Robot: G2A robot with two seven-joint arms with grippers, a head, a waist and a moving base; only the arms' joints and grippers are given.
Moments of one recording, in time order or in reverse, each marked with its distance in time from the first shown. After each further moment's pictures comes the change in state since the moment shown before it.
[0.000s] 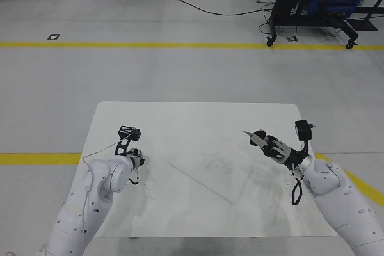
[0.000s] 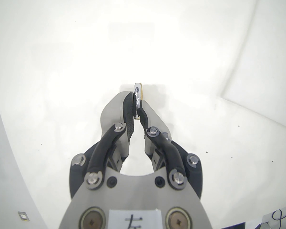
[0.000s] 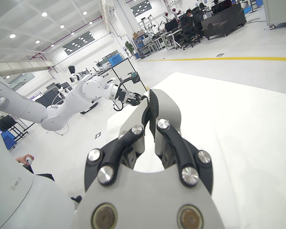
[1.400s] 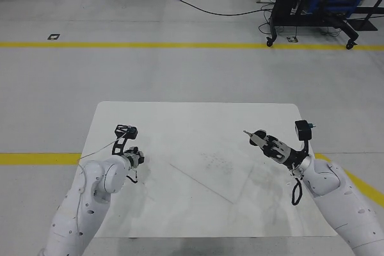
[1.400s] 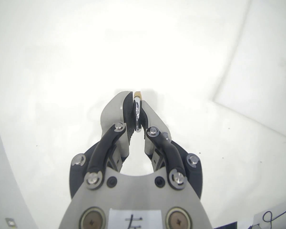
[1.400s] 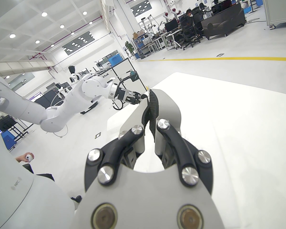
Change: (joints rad) left arm 0.058 -0.016 -0.093 -0.058 -0.103 -0.045 0.070; right arm 0.000 0.000 0.000 0.000 0.000 0.000 0.000
